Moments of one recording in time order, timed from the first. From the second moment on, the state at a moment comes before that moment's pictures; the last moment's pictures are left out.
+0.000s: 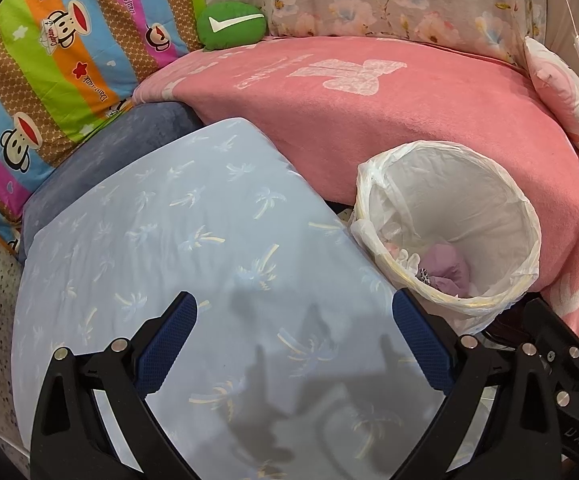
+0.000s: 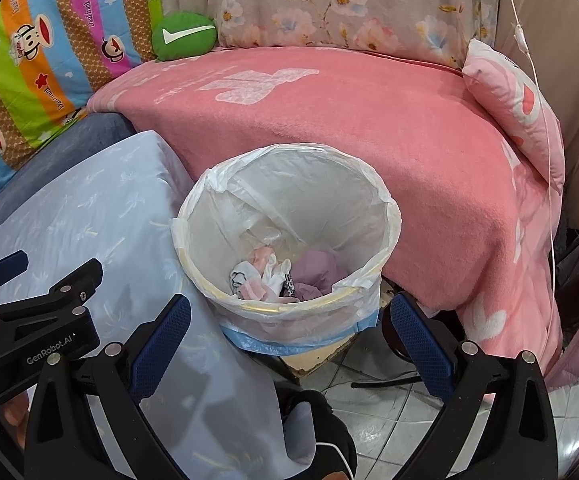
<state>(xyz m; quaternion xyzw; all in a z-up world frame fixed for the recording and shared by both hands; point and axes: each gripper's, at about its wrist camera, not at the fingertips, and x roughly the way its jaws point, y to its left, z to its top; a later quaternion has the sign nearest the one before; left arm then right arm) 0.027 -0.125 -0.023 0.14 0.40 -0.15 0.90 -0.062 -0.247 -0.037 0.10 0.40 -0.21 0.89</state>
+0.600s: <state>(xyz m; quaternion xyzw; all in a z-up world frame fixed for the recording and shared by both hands) 0.026 -0.124 -0.021 0.14 0.39 -0.16 0.90 -0.063 -0.247 -0.036 0.10 0.39 -0.21 0.89</state>
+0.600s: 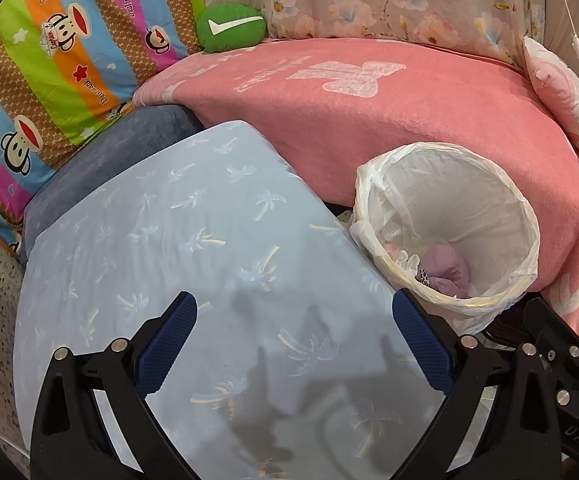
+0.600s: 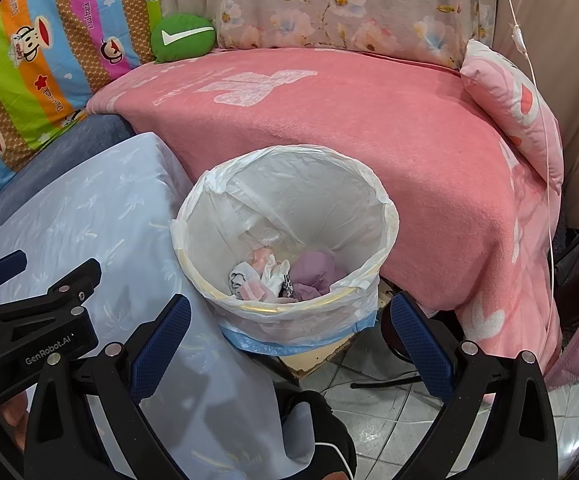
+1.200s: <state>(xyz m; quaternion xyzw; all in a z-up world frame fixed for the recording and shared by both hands) 0.023 -0.130 -0.016 0.14 0.39 -0.16 0.90 -0.064 -0.252 -0.031 0.10 0.39 -0.21 0.89</state>
